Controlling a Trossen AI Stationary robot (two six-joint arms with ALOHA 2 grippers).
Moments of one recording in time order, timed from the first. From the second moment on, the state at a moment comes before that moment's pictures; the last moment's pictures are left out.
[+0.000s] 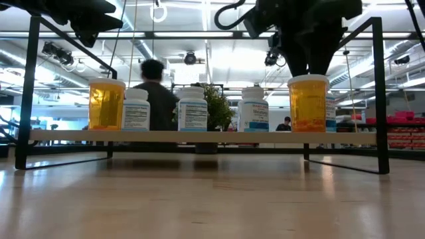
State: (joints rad) left arm -0.33 0.56 0.45 -0.09 -0.41 -0.22; right arm 0.24 1.96 1.73 -1.54 0.23 0.27
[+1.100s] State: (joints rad) left arm -0.33 0.56 0.45 -0.09 -0.41 -0.23; right arm 0.24 1.96 1.73 -1.53 0.19 0.33
